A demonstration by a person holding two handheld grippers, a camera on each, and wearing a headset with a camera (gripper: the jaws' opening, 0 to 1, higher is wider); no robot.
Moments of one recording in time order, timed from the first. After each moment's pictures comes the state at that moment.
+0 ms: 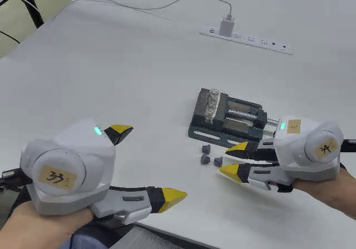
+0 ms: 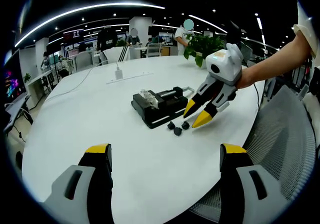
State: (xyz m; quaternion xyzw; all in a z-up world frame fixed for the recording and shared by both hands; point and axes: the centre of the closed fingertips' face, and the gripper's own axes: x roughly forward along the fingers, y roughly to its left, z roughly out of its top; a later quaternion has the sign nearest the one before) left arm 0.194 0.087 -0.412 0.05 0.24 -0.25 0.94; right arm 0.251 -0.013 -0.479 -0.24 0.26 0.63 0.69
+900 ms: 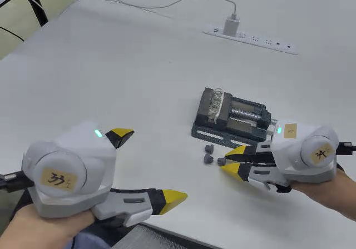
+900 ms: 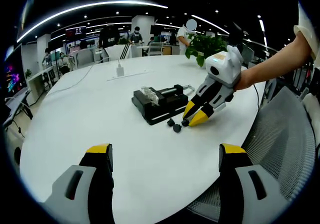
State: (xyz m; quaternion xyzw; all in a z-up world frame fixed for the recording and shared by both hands) left arm 0.188 0.086 -0.416 0.03 0.25 -0.25 0.94; right arm 0.251 -0.013 -0.485 -0.27 0.25 0.63 0.68
